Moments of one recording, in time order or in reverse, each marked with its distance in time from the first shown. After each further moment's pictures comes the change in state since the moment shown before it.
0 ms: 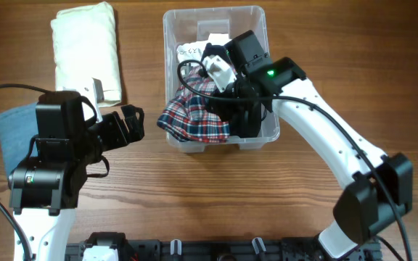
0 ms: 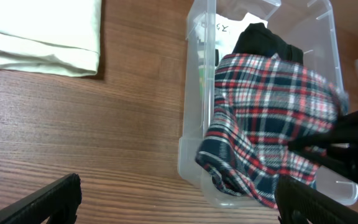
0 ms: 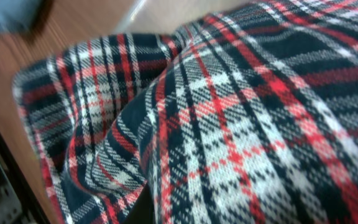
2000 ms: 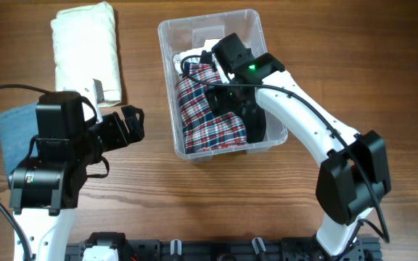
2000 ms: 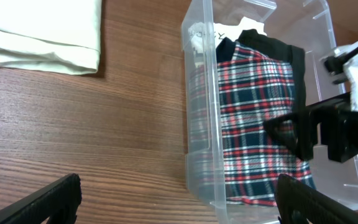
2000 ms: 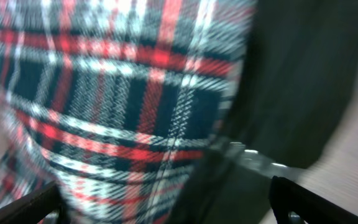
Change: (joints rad) left arm 0.000 0.000 0.000 -0.006 0.000 0.000; right arm 0.018 0.131 0.066 -0.009 0.481 0.281
